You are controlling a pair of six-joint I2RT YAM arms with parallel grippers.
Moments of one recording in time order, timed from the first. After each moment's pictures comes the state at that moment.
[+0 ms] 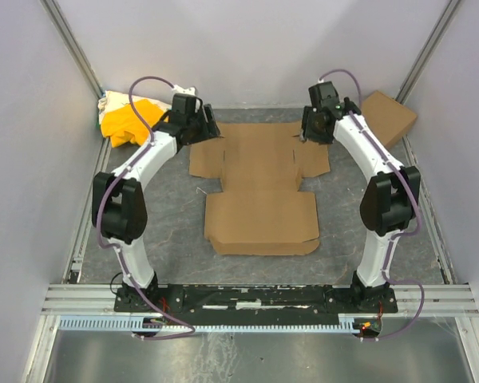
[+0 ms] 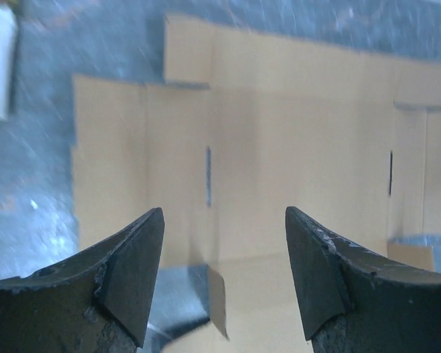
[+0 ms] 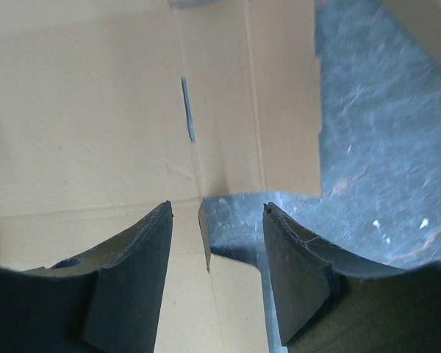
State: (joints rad) left arm -0.31 1.84 1.53 -0.36 0.01 -0.45; right arm 0.27 1.93 1.78 -0.83 0.19 0.38
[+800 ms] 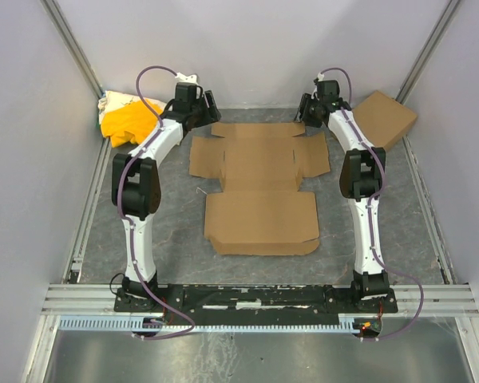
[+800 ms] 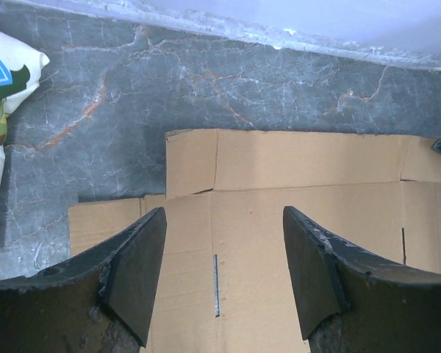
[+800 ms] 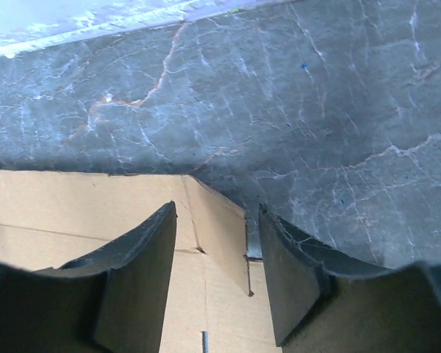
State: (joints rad) left arm -0.24 2.17 1.87 -0.26 0.06 -0.40; right arm 0.12 2.60 2.39 -0.55 -0.14 0.34
